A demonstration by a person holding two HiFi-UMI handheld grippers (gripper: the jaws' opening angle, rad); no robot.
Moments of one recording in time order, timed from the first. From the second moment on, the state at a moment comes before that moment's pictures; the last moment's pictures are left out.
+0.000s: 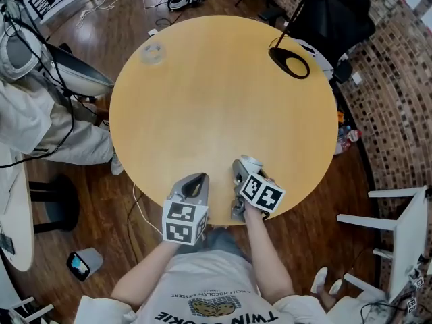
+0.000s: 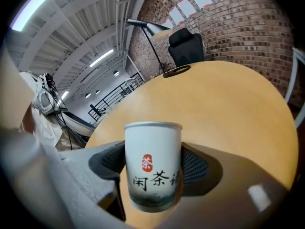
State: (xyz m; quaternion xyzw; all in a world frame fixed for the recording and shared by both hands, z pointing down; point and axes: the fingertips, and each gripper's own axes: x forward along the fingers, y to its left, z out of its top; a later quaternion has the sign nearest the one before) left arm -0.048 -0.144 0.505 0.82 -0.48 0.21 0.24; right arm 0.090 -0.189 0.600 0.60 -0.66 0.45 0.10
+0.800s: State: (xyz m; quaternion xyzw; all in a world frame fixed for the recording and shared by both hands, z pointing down) left arm -0.041 -0.151 0.508 0.82 -0.47 0.21 0.25; right arm 0.084 -0.196 0.606 0.59 -0.70 0.36 0.21
